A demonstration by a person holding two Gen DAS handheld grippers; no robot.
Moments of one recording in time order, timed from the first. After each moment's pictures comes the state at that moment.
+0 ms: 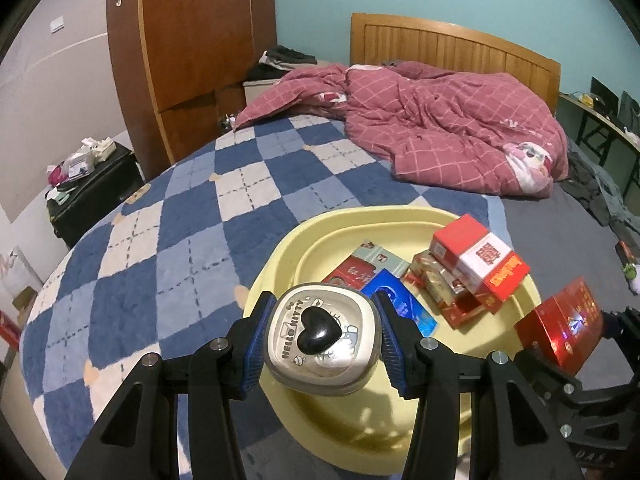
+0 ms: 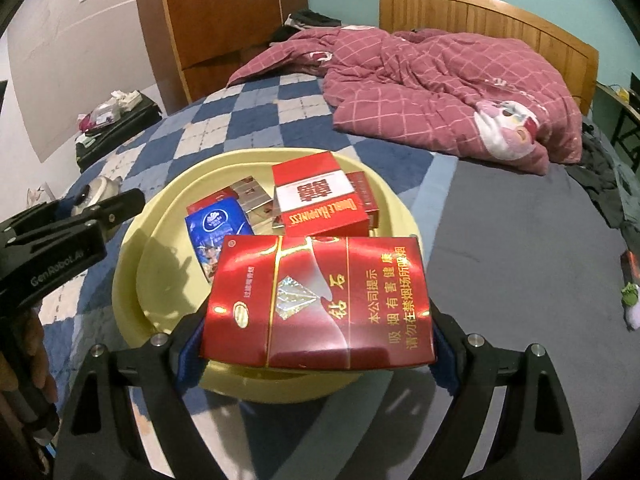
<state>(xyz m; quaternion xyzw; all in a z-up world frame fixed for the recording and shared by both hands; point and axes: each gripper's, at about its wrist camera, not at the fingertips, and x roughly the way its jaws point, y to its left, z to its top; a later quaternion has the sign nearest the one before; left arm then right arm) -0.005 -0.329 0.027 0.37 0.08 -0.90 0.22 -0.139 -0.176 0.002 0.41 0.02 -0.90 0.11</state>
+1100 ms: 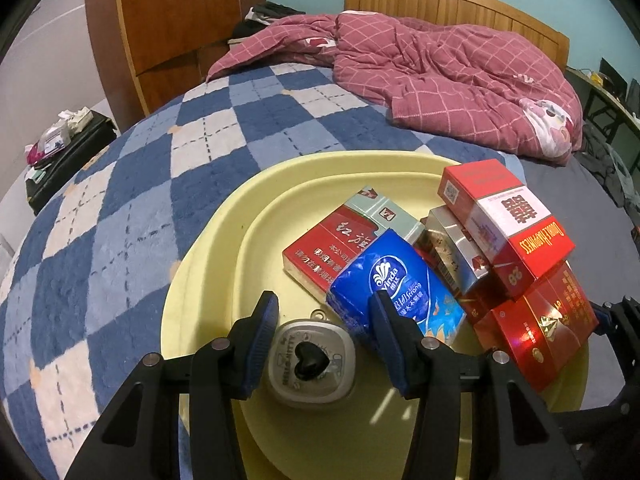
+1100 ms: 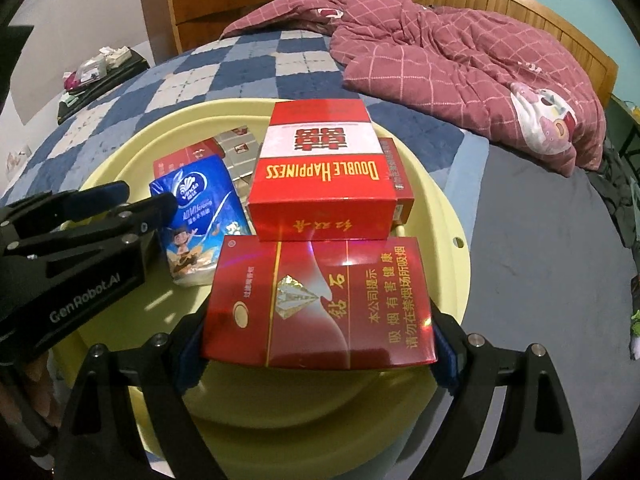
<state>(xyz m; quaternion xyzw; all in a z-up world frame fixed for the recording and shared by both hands) -0.081 -0.351 -0.042 0.43 0.10 -0.88 0.20 -0.188 -0.201 -0.046 0.46 0.07 -0.88 0.10</state>
